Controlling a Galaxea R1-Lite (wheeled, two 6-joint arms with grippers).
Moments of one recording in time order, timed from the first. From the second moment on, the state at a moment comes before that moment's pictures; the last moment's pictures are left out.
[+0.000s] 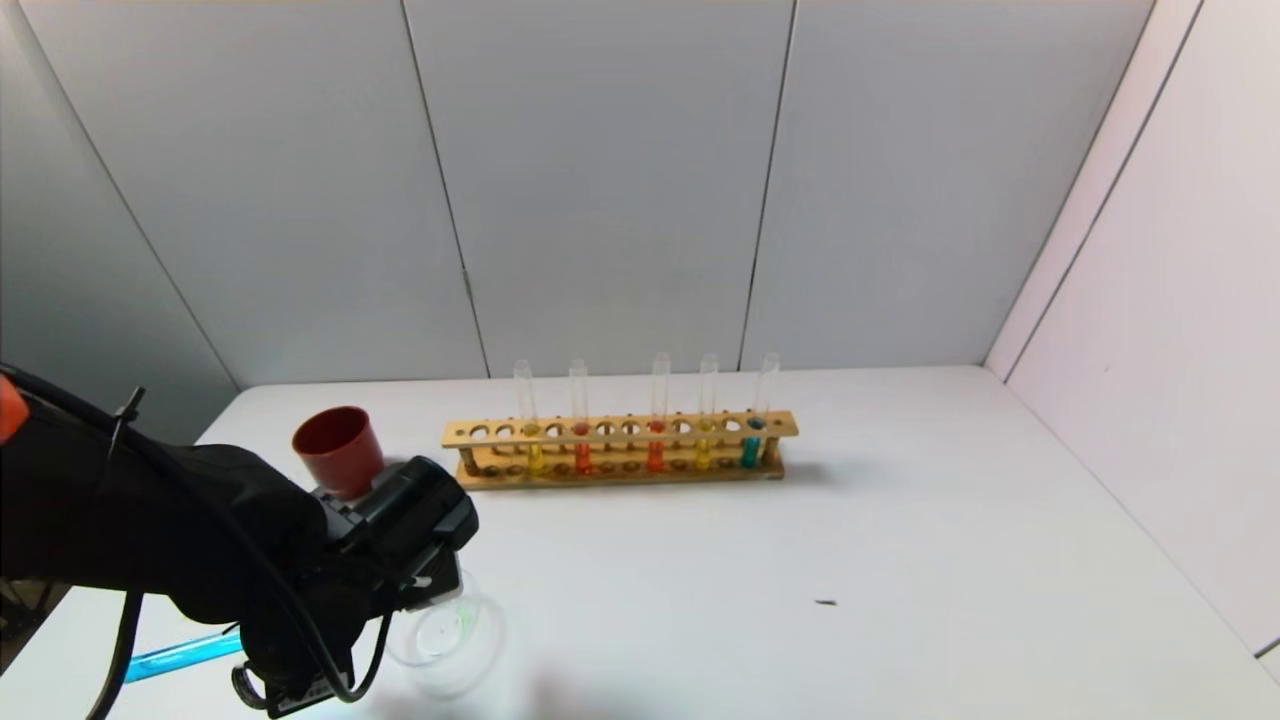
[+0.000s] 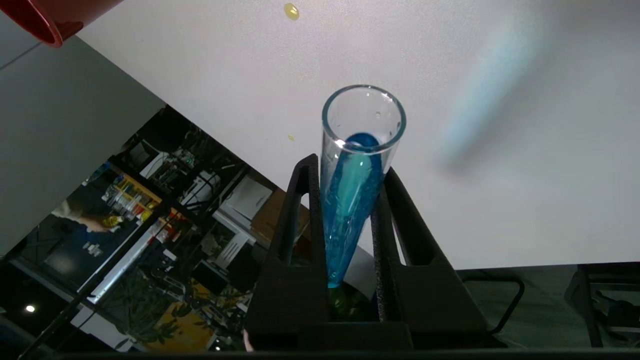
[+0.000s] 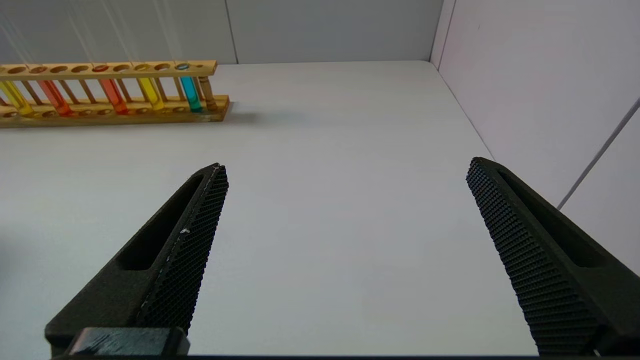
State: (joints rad) left arm -0.55 1.78 -0.81 0.44 0.69 0.54; right arm 0.00 0.00 0.00 -0.01 0.00 0.02
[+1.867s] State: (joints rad) left arm -0.58 1.95 -1.08 0.75 0.71 0.54; right arm 0.00 0.00 0.00 -0.01 0.00 0.02
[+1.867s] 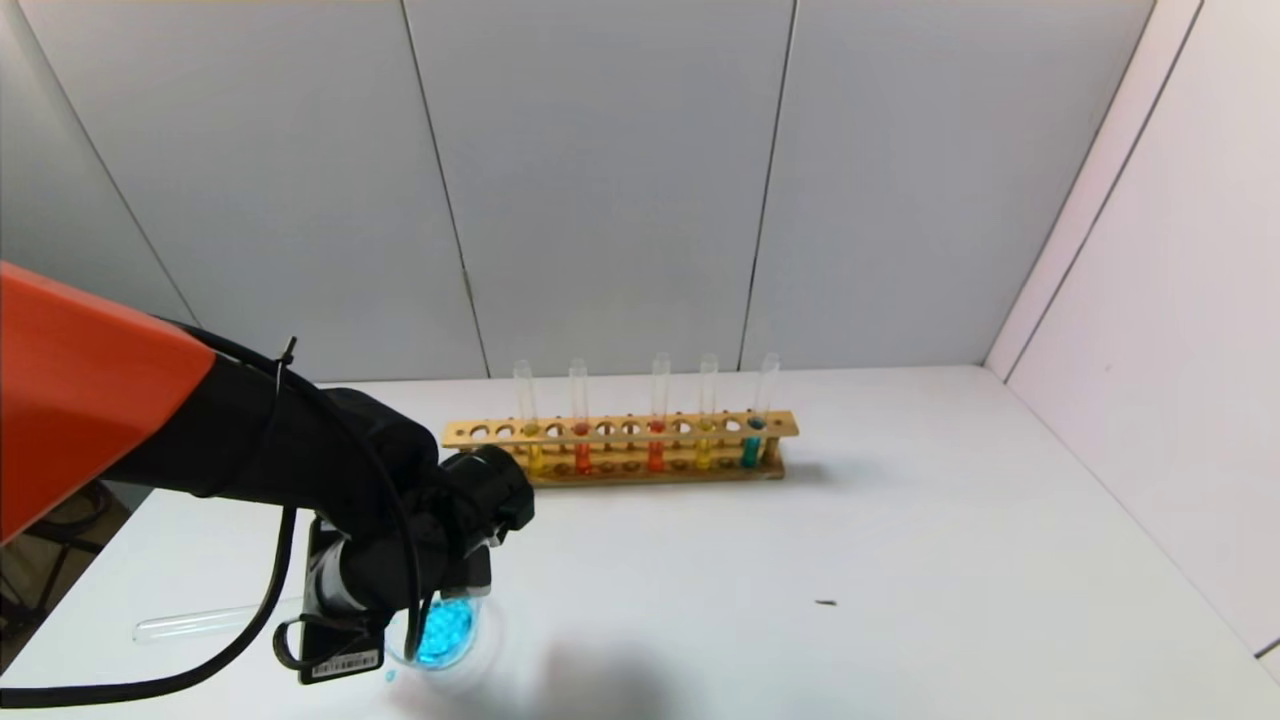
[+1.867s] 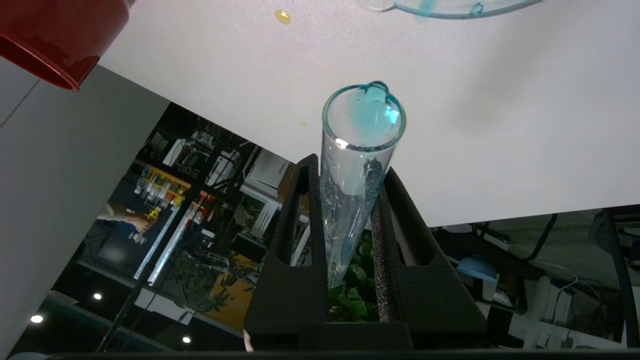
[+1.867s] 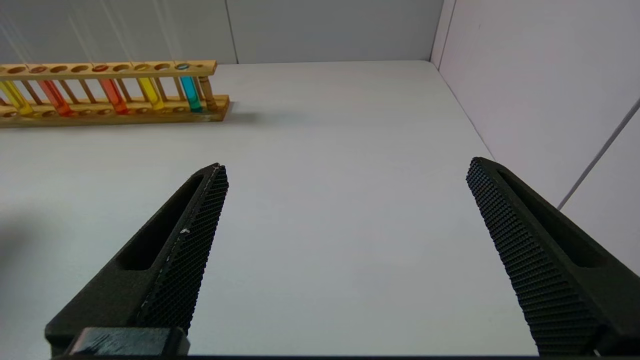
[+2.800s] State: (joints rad) left arm -0.64 2.04 -1.20 0.96 0.71 0.54; right arm 0.00 0.00 0.00 -0.01 0.00 0.02
